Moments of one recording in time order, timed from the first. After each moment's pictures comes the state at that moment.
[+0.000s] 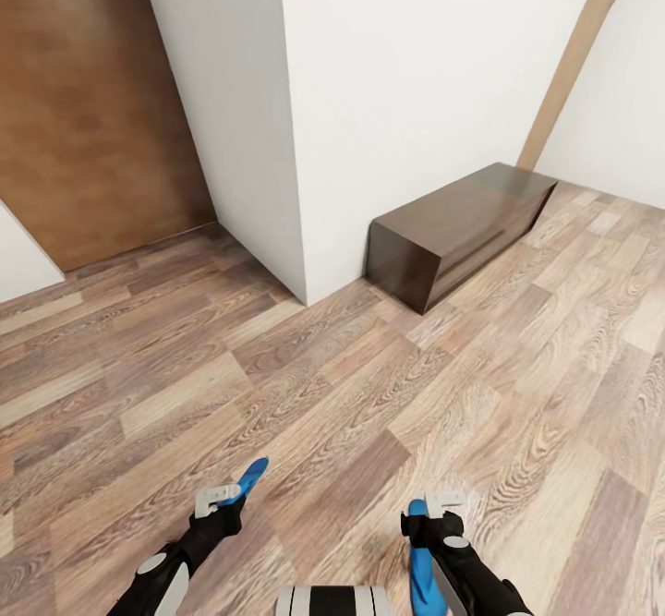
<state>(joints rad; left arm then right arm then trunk) -0.40 -0.02 0.26 -0.55 0.06 -0.07 -0.36 -0.47 0.08 -0.01 -0.45 0.10 0.08 -0.11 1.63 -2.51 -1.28</state>
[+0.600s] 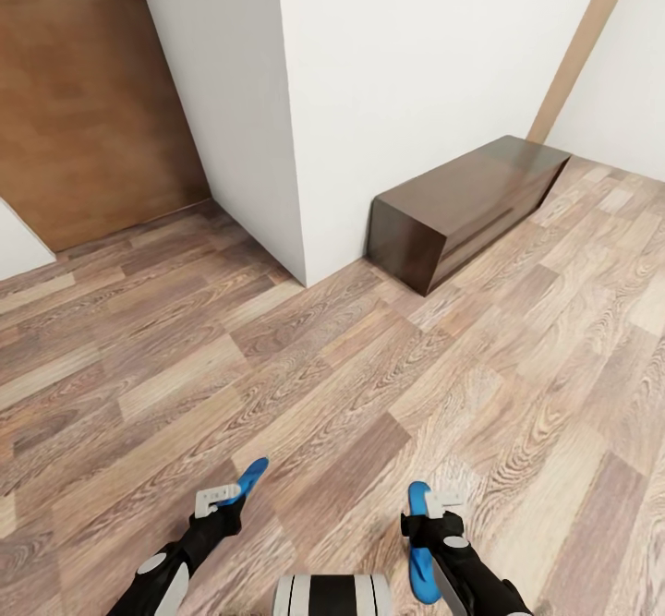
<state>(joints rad) -0.40 -0.02 0.26 -0.55 0.06 -0.07 -0.36 -0.47 0.08 -0.01 -0.45 0.10 0.08 -0.11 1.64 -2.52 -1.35</state>
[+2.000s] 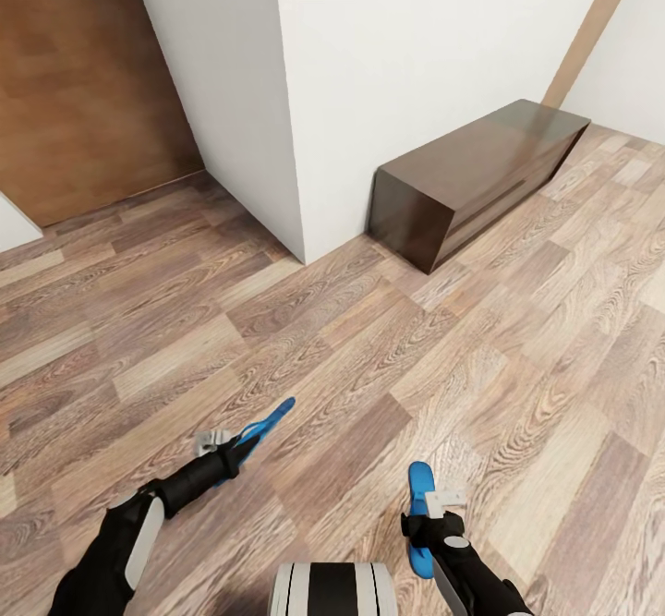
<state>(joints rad) -0.39 0.02 0.27 -0.98 0.16 0.28 -0.85 -0.47 0.08 -0.01 -0.45 0.10 0.08 -0.11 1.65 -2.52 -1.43</state>
